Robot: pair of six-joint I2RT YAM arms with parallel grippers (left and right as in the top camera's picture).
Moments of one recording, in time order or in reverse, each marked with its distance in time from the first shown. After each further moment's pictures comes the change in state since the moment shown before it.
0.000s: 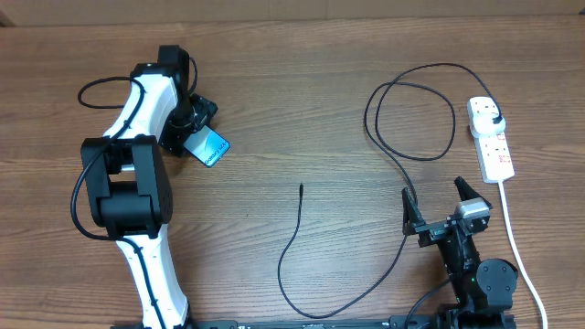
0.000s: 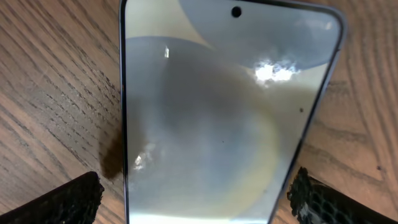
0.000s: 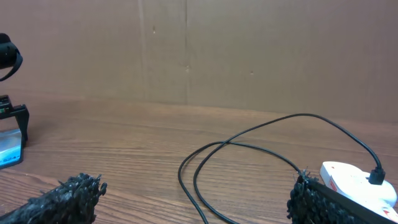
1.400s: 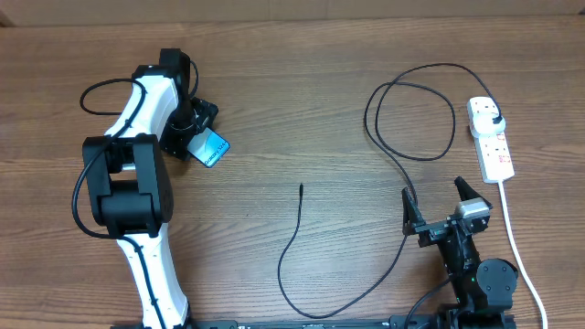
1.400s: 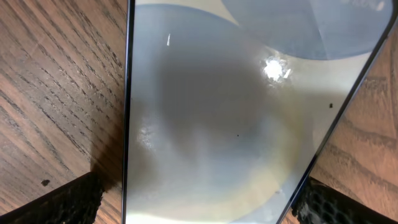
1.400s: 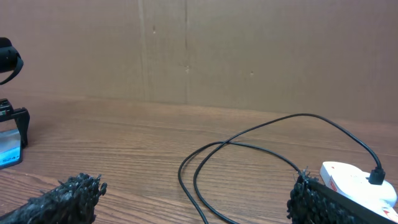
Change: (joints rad) left arm 0.008 0.014 -0.005 -0.015 0.032 -0.069; right arm 0.000 0.000 0.000 0.000 0.000 0.000
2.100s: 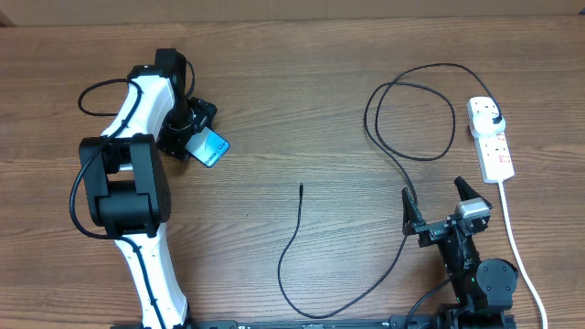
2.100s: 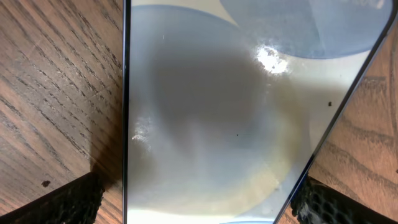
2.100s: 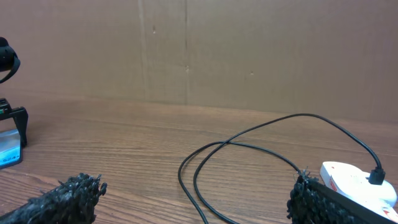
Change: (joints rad) left arm 0.015 0.000 0.001 -0.004 0.034 0.018; right arm 0.000 0.000 0.000 0.001 0.000 0.000
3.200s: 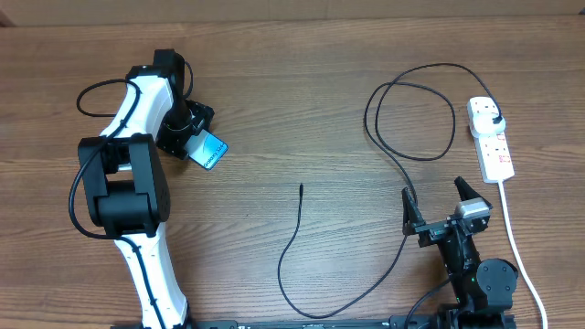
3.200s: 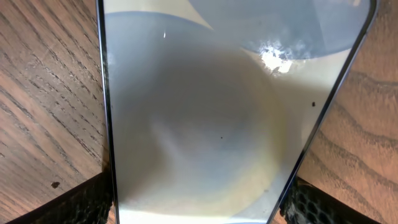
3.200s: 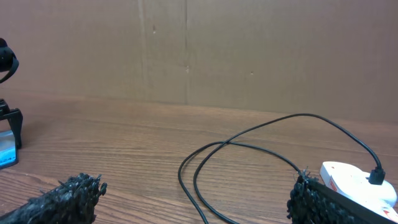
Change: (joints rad) left arm 0.006 0.001 0.000 -0.008 -0.001 0.004; right arm 0.000 0.000 0.000 0.000 0.000 0.000
